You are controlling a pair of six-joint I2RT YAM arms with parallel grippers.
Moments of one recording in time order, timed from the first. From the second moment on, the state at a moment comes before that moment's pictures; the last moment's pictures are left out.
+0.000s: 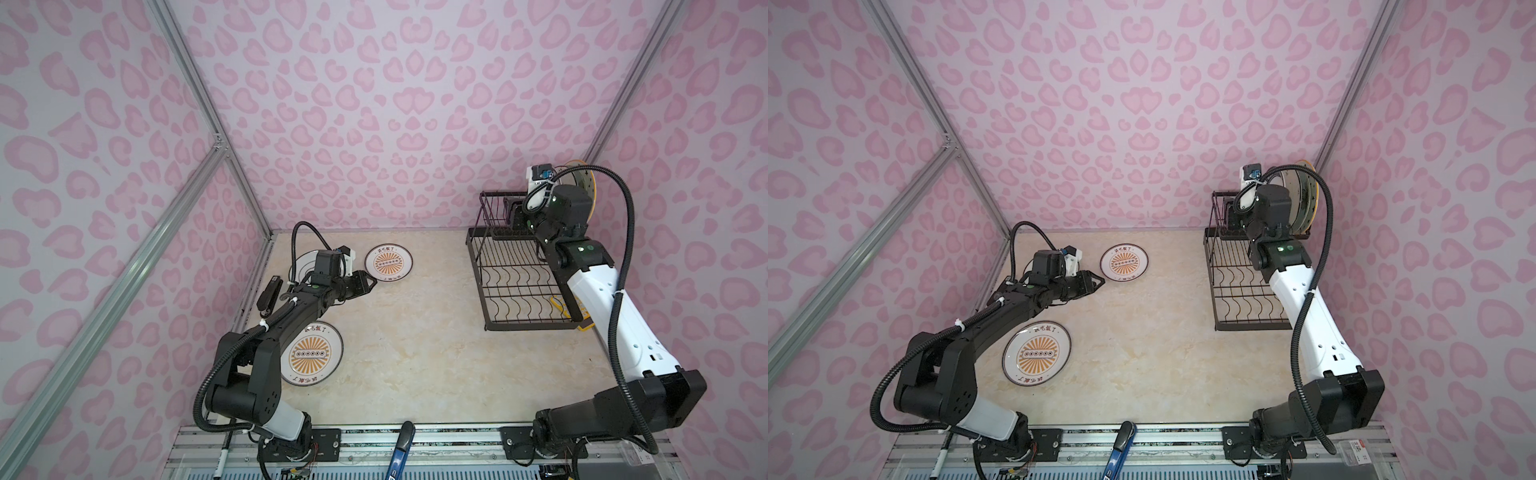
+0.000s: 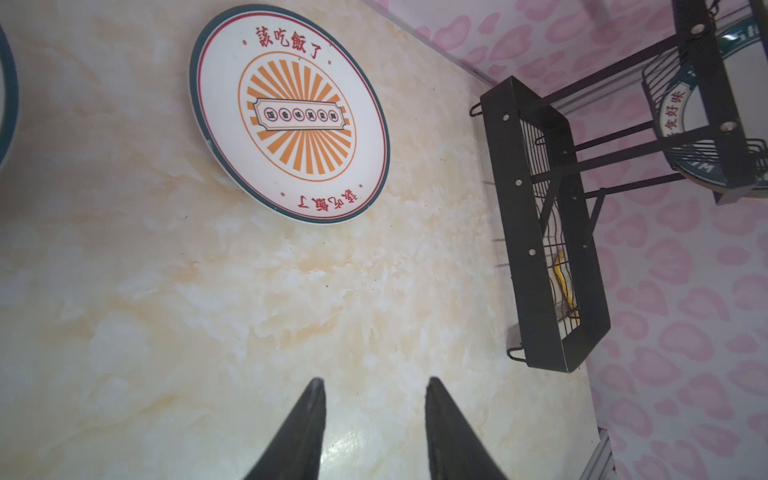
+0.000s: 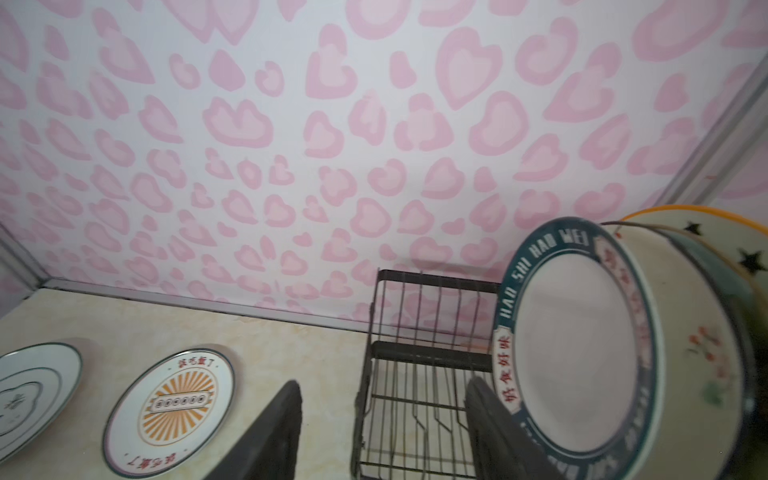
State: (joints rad) left arm -0.23 1.58 1.03 -0.19 0.45 -0.52; right arm 0.18 1.43 1.49 -0.27 0.00 0.00
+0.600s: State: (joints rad) left arm -0.14 1.96 1.28 -0.22 0.40 -0.63; right arm 0.44 1.47 0.99 0.15 -0.38 0.39
